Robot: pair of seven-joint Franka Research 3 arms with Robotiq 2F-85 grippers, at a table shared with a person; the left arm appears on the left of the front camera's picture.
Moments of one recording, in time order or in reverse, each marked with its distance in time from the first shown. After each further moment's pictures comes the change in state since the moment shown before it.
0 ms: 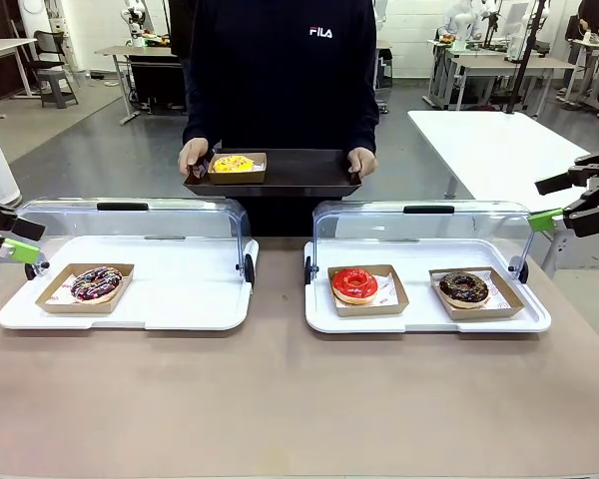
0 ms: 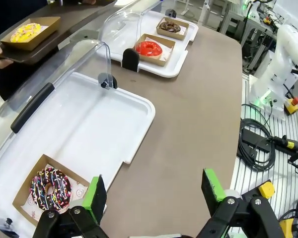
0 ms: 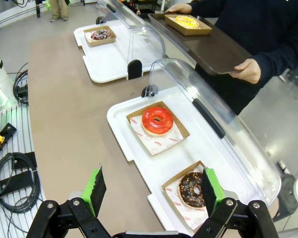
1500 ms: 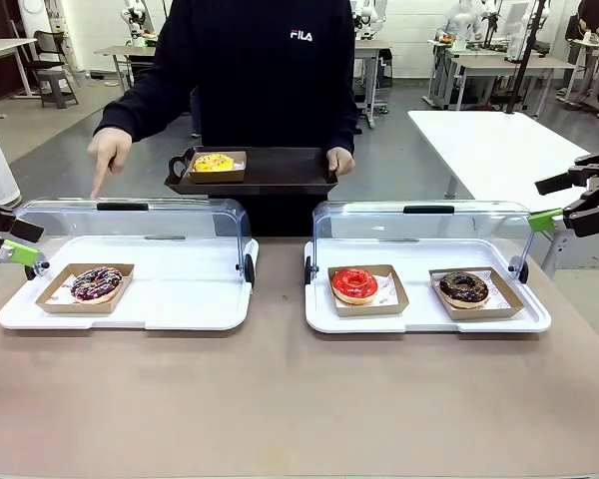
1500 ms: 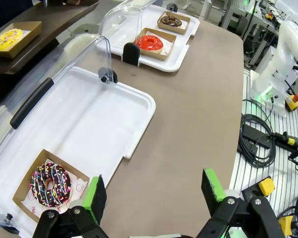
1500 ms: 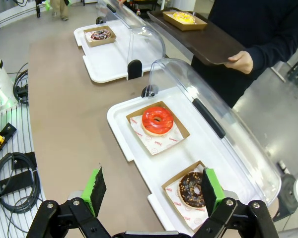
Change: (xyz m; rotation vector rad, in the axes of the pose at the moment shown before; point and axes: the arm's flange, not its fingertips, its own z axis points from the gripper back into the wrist) left arm 0.002 -0.002 0.001 0.008 0.031 0.002; right arm 0.000 0.000 0.000 0.000 0.000 0.000
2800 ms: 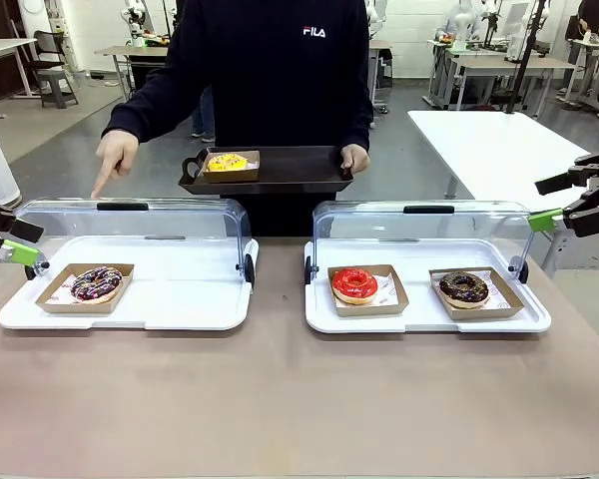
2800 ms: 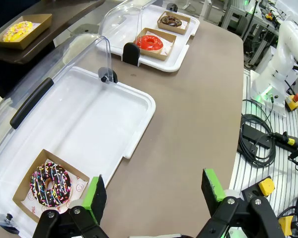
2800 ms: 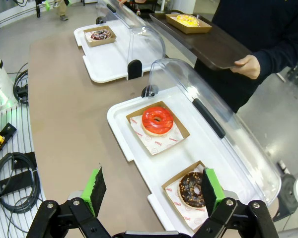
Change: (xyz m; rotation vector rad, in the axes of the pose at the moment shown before) left arm 0.000 0.000 0.000 0.000 0.000 0.000; right arm 0.000 0.000 0.000 0.000 0.000 0.000
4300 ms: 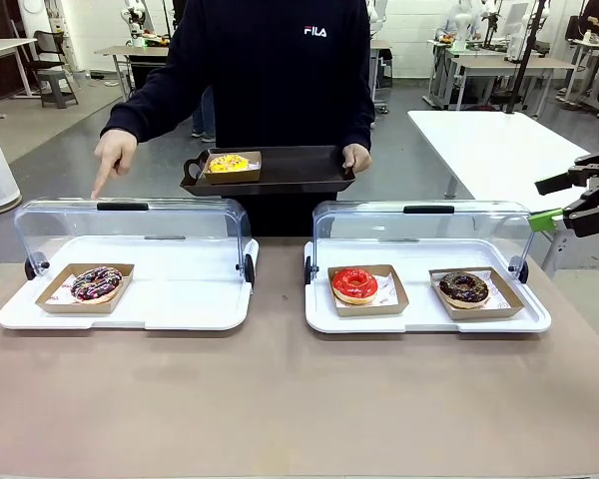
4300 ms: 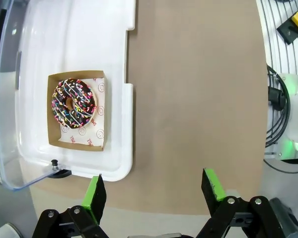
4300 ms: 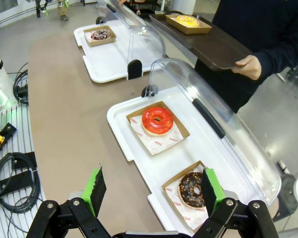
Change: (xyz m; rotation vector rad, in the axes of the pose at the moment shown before) left arm -0.026 0.022 0.027 0.072 0.599 -0.508; right arm 0.000 0.000 0.000 0.000 0.000 0.000
